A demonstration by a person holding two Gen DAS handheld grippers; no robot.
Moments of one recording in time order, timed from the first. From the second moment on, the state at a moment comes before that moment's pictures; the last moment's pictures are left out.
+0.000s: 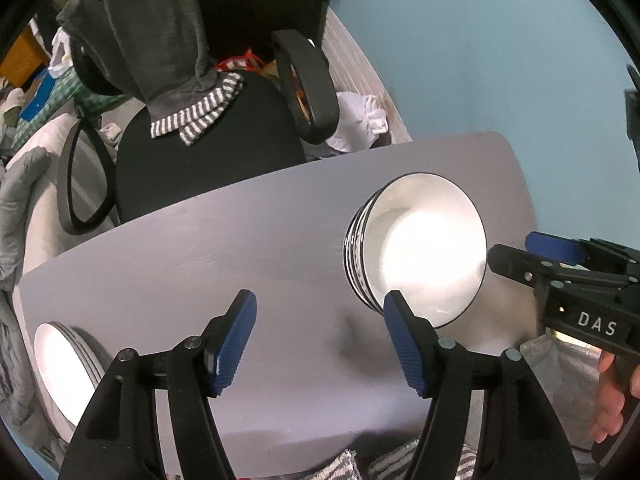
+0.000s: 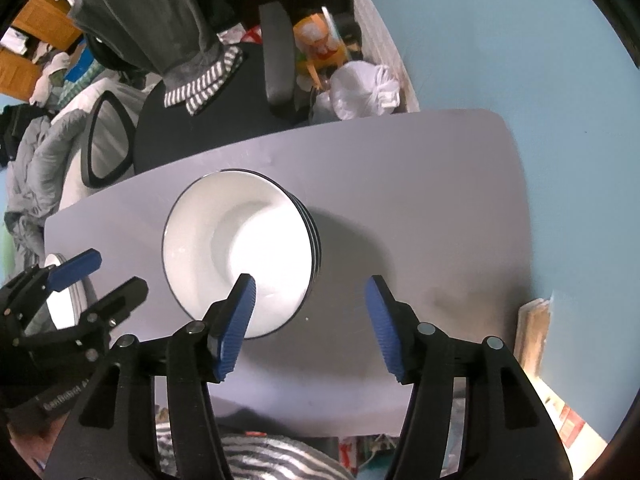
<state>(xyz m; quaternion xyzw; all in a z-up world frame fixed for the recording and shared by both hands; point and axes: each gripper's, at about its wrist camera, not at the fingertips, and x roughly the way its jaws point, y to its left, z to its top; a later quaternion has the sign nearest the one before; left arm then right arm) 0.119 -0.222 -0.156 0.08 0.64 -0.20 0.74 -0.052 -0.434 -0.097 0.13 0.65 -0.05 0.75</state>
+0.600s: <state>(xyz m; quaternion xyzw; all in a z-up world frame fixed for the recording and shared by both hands) 0.105 -0.193 -0.124 0.09 0.61 -0.20 0.76 -0.080 -0.418 -0.067 0.10 0.62 -0.04 0.77</state>
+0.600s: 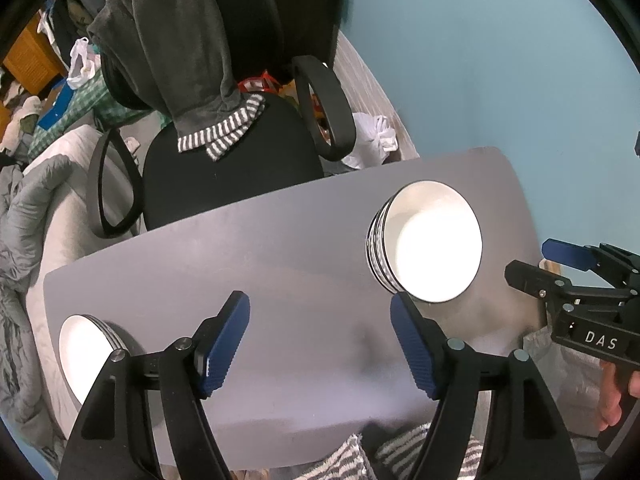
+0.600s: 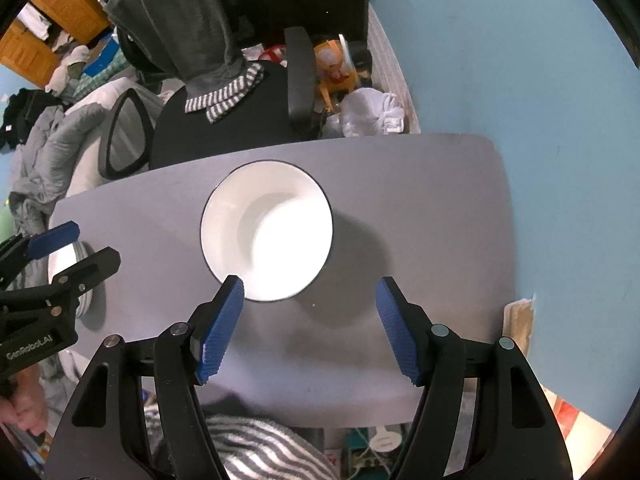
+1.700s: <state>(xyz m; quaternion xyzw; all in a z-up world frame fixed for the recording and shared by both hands) 0.138 -0.252 -0.193 0.13 0.69 -0.21 0.68 -0.045 -0.468 -0.139 0.17 0.67 -0.02 0.72</state>
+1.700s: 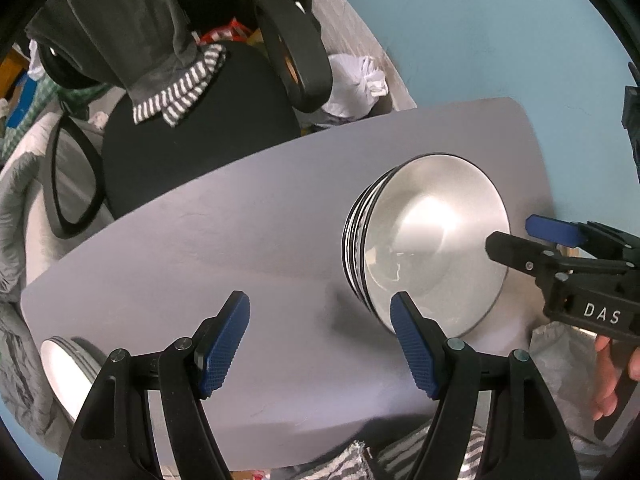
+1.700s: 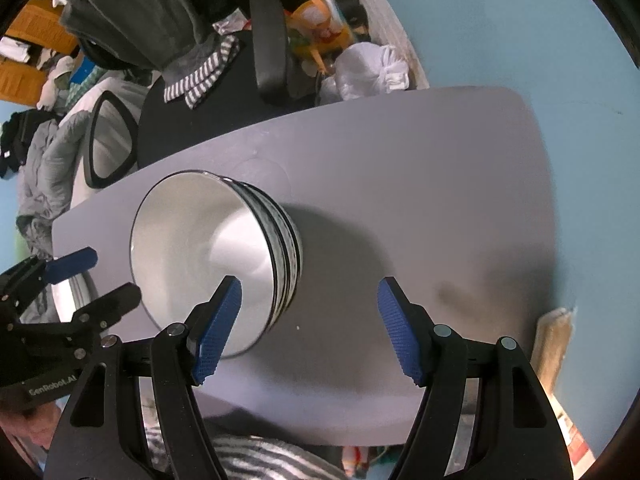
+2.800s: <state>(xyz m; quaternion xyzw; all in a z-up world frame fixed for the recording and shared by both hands) 0.162 -0.270 -0.245 0.06 0.75 -0.21 0.62 -0.018 -0.472 -0.180 0.19 0.71 0.03 0.67</state>
